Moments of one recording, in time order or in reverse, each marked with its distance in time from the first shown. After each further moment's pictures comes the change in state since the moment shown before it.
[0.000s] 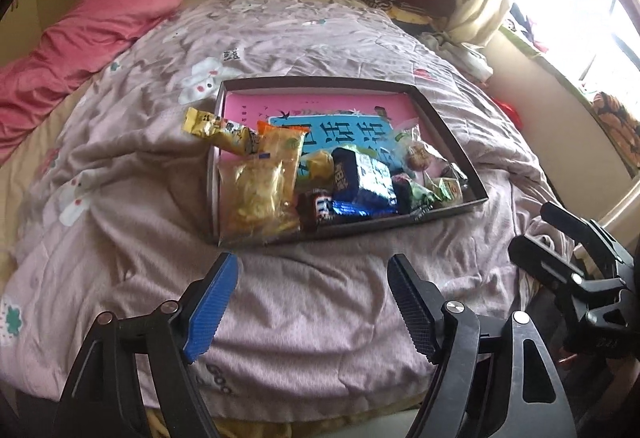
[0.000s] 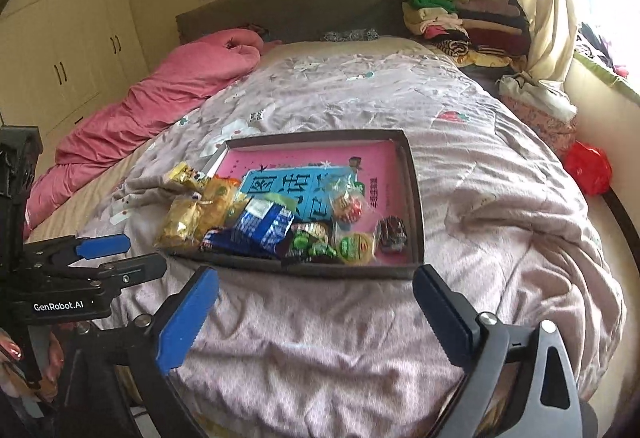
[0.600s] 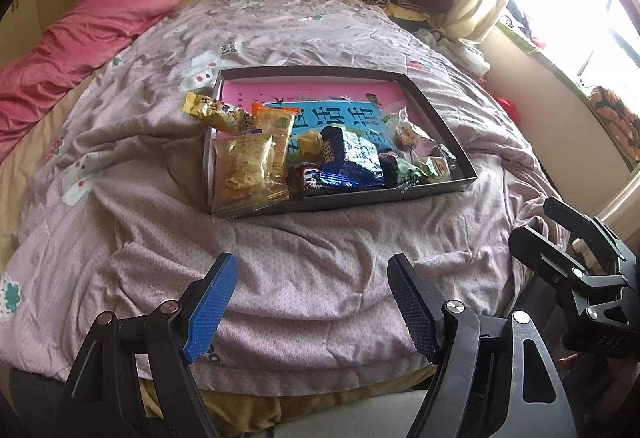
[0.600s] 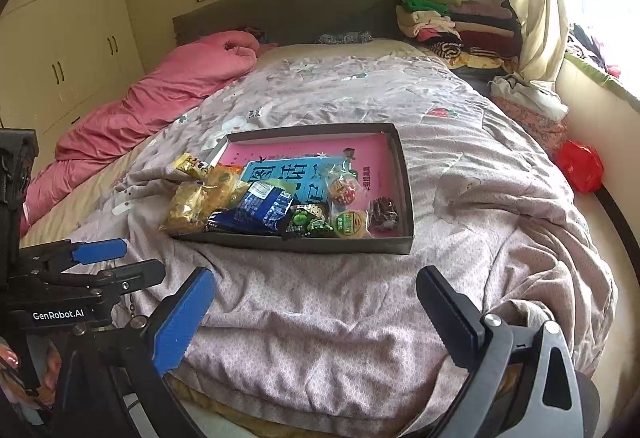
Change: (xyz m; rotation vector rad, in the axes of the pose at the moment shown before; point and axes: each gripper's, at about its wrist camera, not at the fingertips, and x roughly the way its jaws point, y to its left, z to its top) left arm -0.011 -0.008 -0.022 0.002 0.004 0.002; right arm -0.021 0.004 -0.020 0.003 -0.016 -0.027
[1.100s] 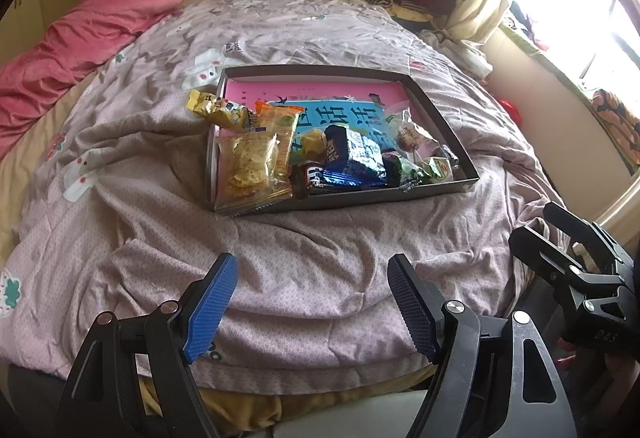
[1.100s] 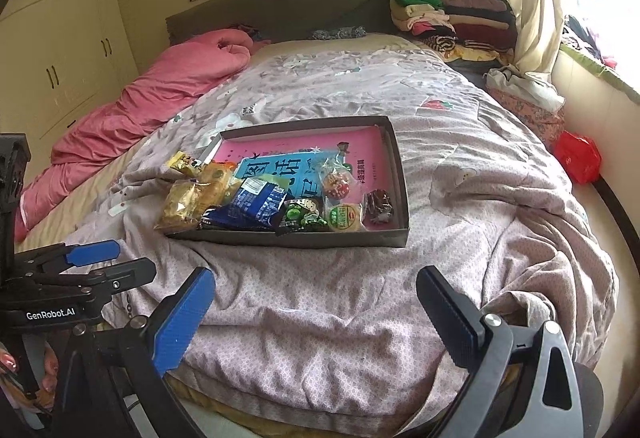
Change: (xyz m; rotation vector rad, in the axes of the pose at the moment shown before) left arm -0.001 0.003 0.001 -0.011 0.005 0.002; right arm 0.002 -0.005 -0.002 0.025 0.018 -0.007
